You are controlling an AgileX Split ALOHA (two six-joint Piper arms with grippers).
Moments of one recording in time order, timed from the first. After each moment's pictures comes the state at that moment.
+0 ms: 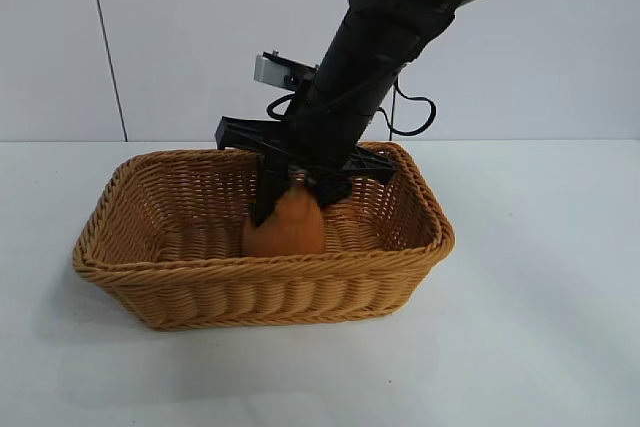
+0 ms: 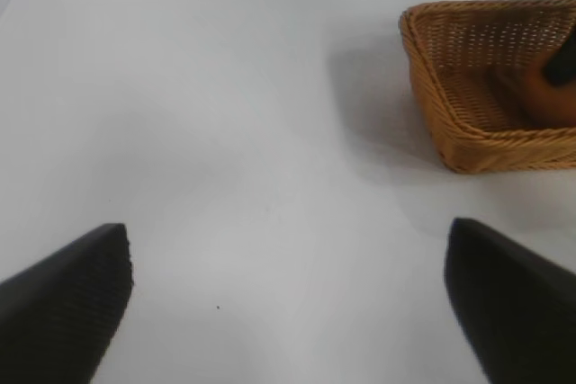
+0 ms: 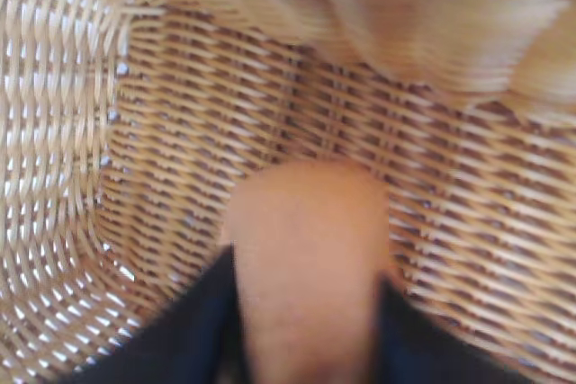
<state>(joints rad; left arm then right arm) -0.02 0.00 -0.50 0.01 1.06 -0.02 0.57 2.22 -1.65 0.42 0.81 -0.10</state>
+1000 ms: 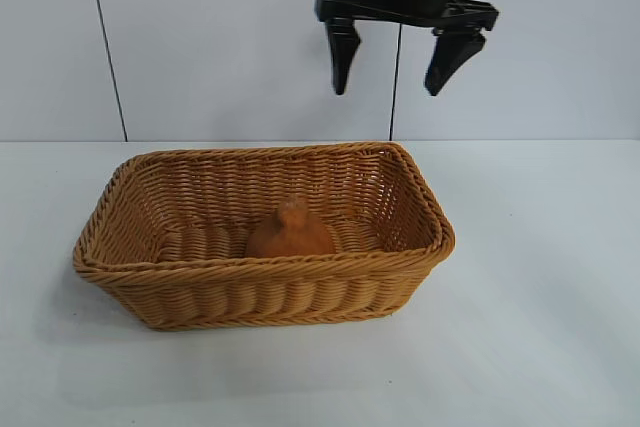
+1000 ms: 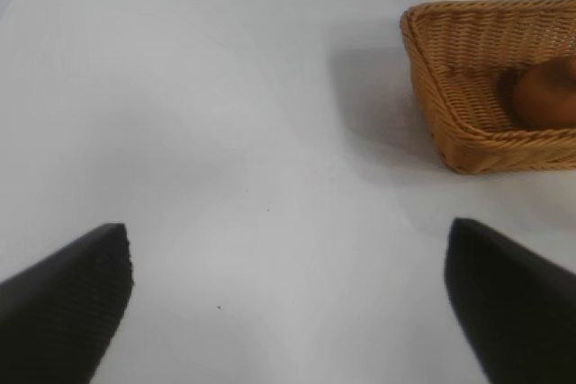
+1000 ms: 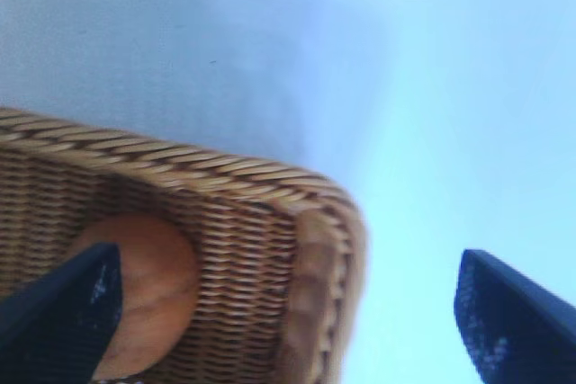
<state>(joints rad) -0.02 0.00 -0.50 0.01 1.06 -0.02 0.35 2.21 -2.09 -0.02 1.21 0.10</state>
